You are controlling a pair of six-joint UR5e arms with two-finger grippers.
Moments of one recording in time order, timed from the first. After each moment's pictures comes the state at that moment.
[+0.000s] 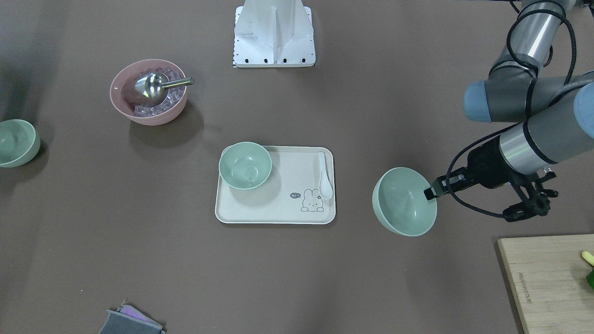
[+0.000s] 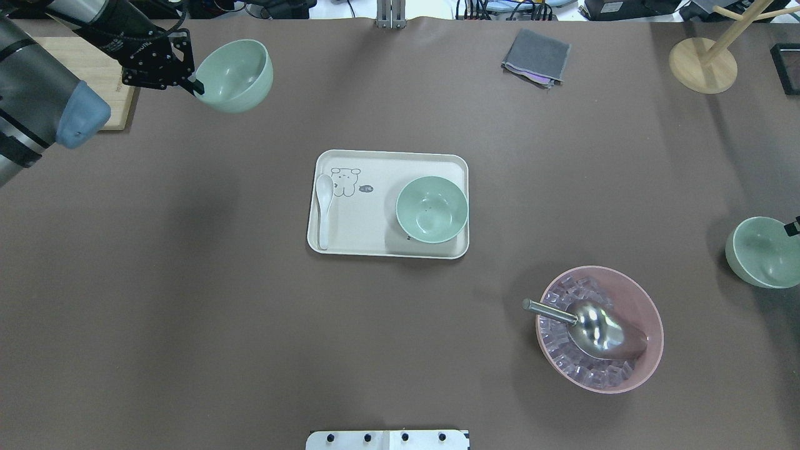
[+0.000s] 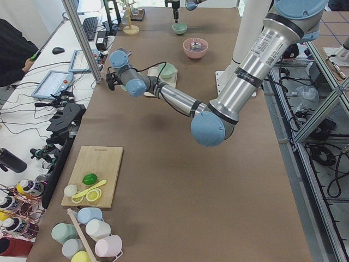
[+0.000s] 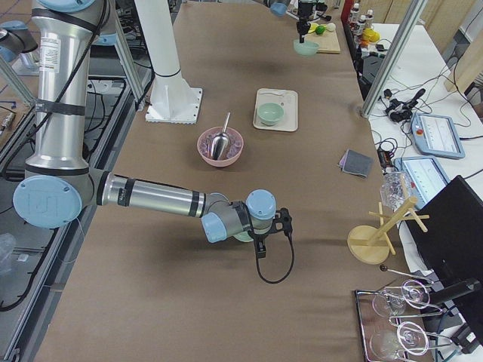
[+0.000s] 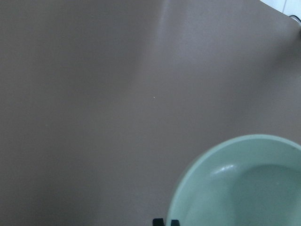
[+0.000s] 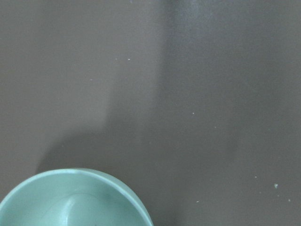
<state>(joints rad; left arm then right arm) -1.11 -2.15 -1.43 -2.01 -2.51 -1.24 1.28 -1.70 1.48 -1.02 2.38 0.23</state>
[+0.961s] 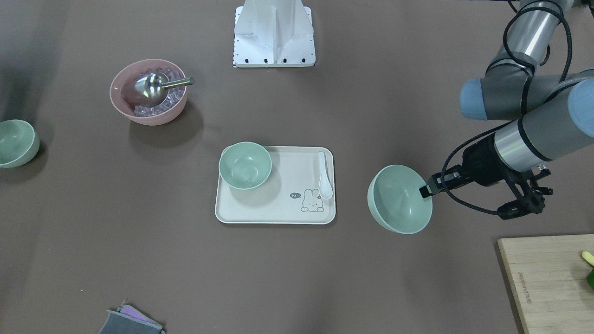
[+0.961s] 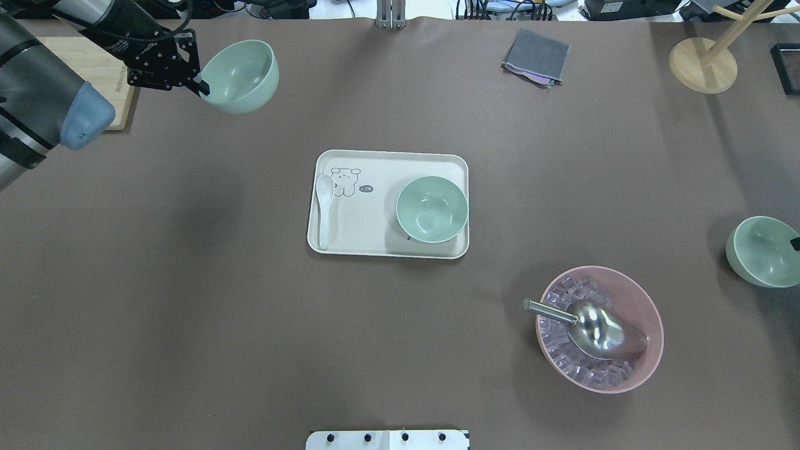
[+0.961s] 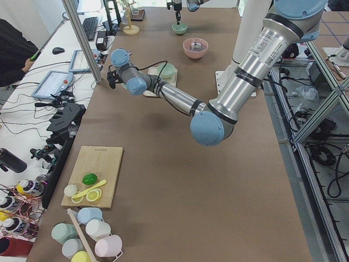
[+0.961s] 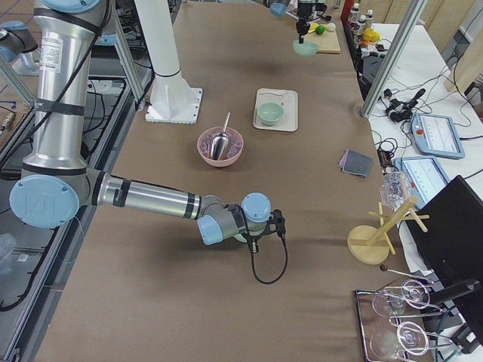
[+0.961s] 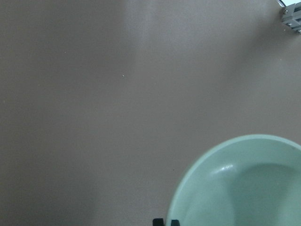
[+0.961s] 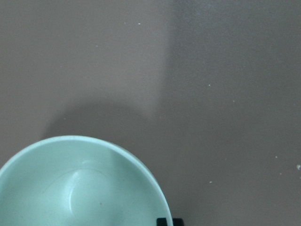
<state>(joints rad) -1.10 -2.15 -1.44 -2.00 -2.51 -1.24 1.26 -1.72 1.48 -1.01 2.39 0.22</state>
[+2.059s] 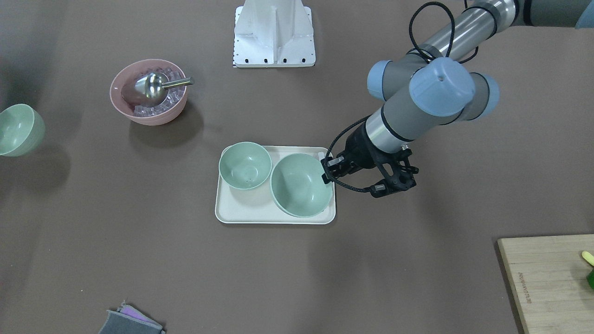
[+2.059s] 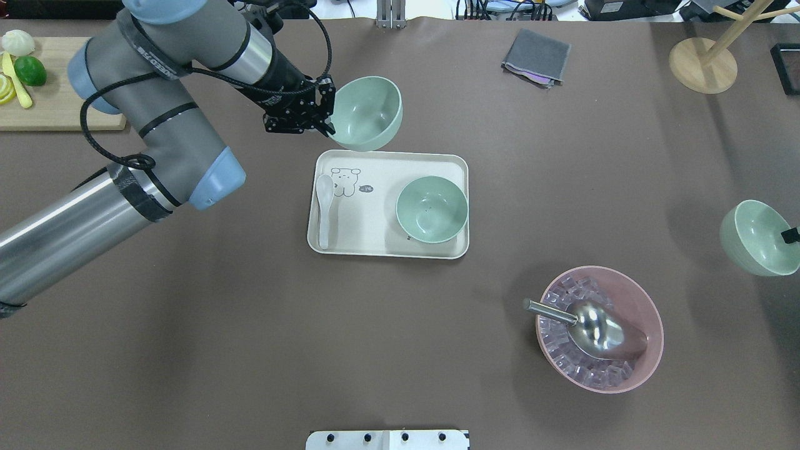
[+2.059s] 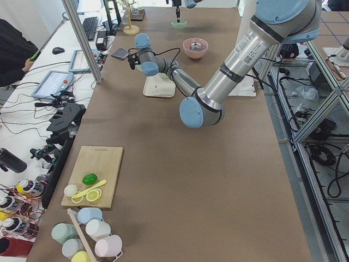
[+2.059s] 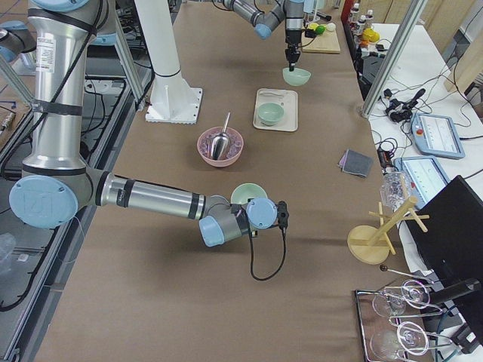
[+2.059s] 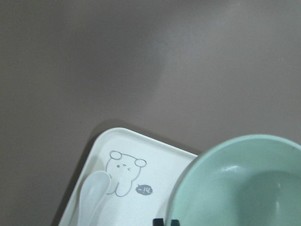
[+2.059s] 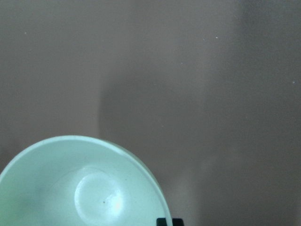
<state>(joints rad) -0.82 -2.32 -1.42 -2.13 -2.25 -1.57 1.35 -1.69 1.48 -1.02 2.73 0.31</state>
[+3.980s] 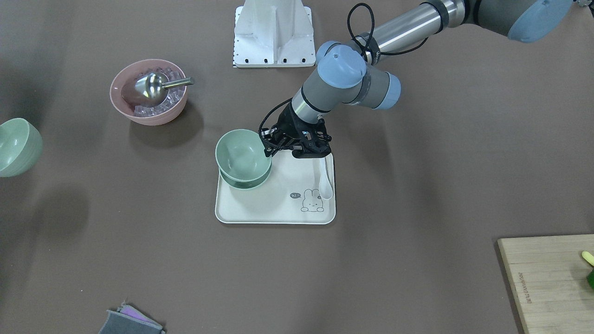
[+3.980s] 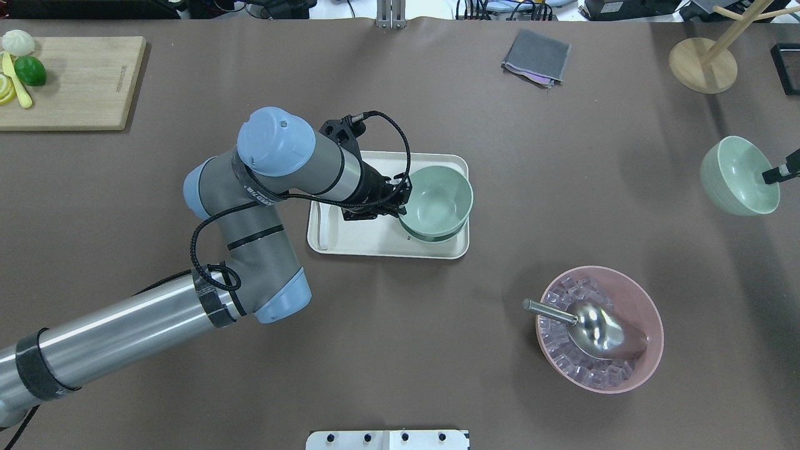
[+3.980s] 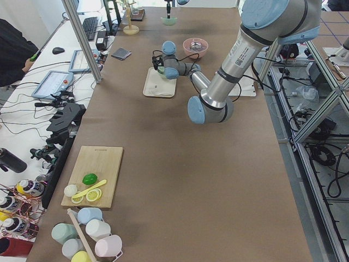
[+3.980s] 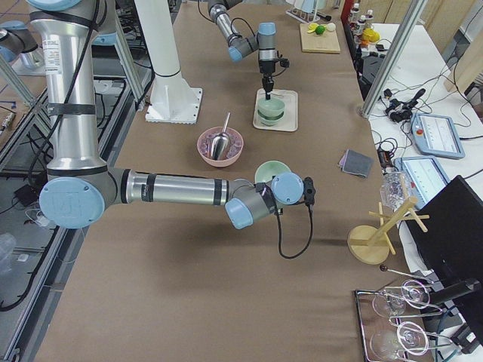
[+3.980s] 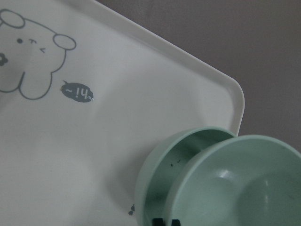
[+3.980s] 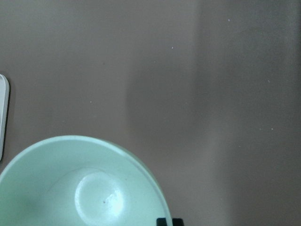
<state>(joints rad) -0.57 -2.33 -1.39 -2.27 -2.01 -1.64 1.39 -1.55 1.49 -1.02 2.76 0.42</state>
